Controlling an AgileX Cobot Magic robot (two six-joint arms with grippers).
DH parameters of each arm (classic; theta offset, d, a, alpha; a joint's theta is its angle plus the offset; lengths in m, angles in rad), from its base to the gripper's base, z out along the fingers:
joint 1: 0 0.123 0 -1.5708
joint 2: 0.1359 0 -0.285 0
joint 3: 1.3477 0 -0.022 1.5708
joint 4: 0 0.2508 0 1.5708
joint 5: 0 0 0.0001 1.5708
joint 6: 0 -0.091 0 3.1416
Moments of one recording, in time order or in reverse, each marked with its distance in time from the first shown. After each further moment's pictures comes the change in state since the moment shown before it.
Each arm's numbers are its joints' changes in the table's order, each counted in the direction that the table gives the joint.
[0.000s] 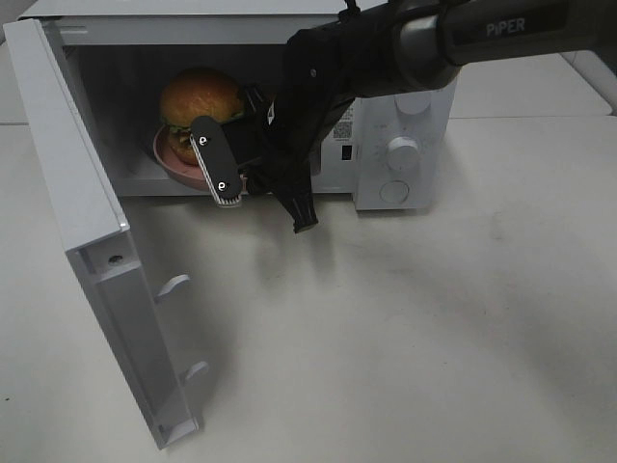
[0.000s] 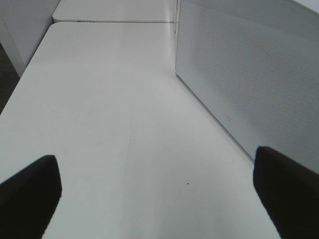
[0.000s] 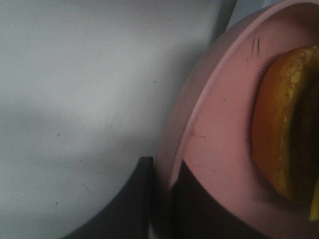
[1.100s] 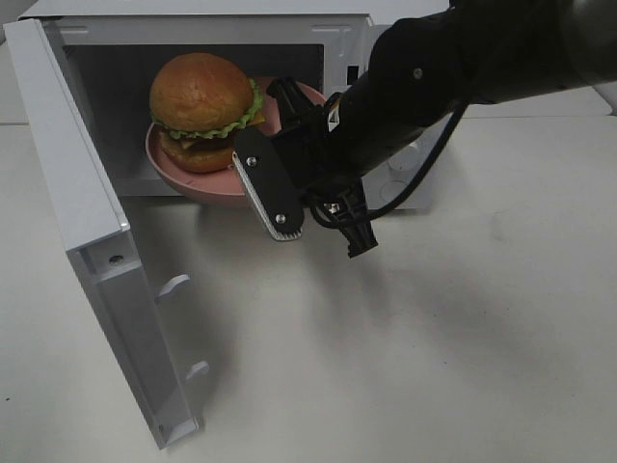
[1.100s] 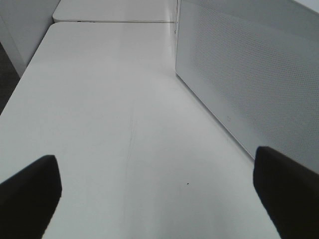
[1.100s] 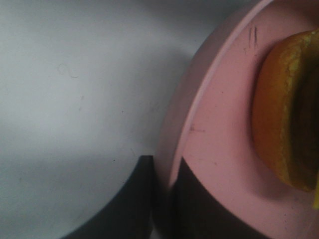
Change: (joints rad) left arm 0.000 0.000 0.000 0.000 0.000 0.000; right arm 0.010 -0.356 0.455 0.056 0.177 0.137
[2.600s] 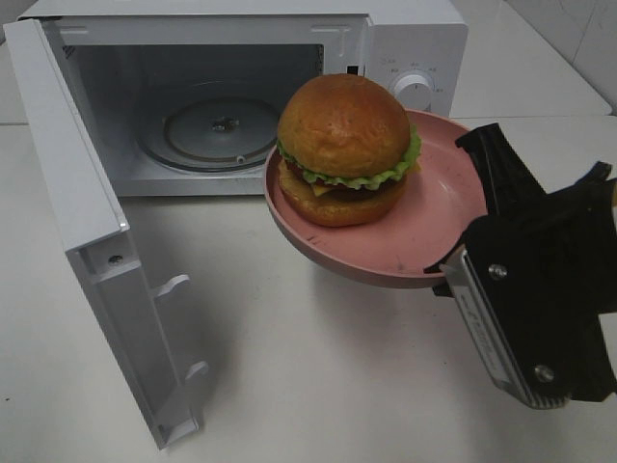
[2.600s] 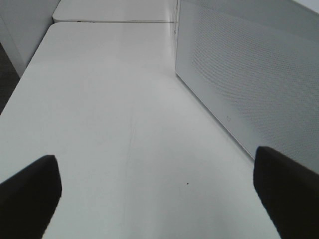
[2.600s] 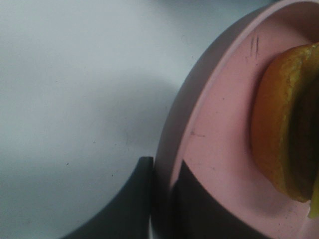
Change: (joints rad) left arm 0.000 0.000 0.000 0.000 0.000 -0.001; right arm -0.007 -0.706 0.597 0.003 -0.073 -0.084
